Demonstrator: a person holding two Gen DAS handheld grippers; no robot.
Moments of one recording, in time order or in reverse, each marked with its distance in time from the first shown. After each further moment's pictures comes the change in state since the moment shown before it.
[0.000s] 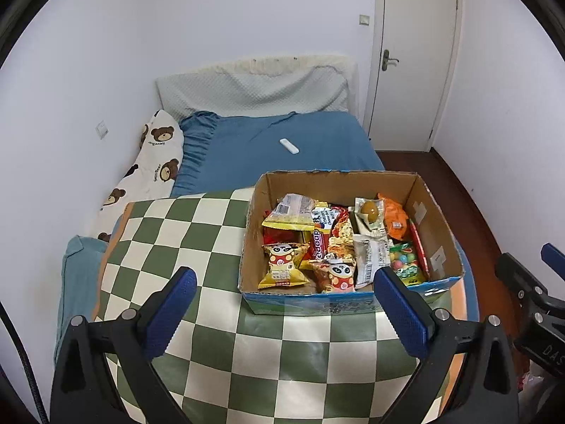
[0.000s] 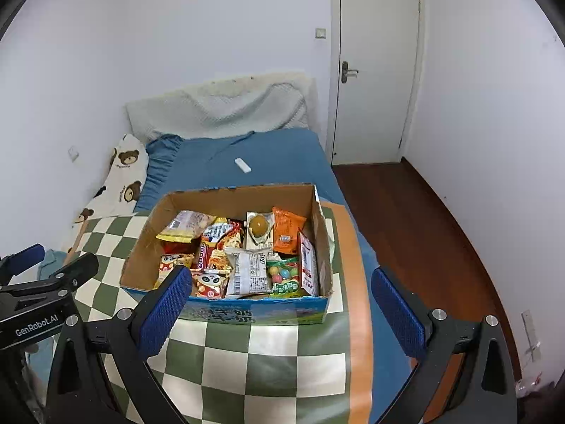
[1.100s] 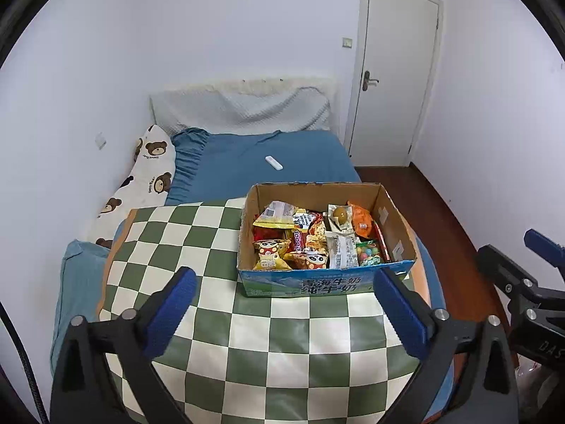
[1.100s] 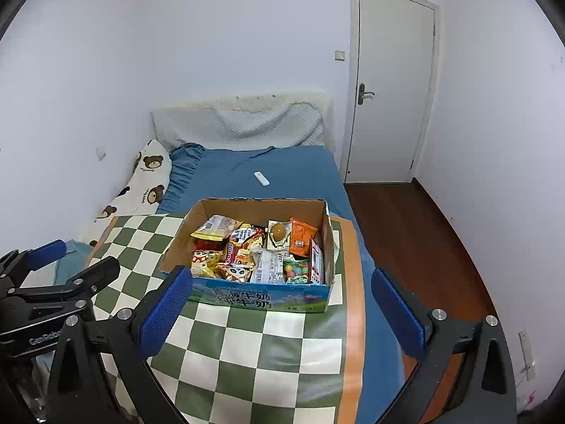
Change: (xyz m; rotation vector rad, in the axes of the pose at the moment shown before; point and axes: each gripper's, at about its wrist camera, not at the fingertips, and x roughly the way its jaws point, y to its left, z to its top) left arm -0.102 0.009 -0.027 -0.003 -0.088 -0.078; right arm -0.114 0.007 -0.009 -0.069 -0.068 0.061
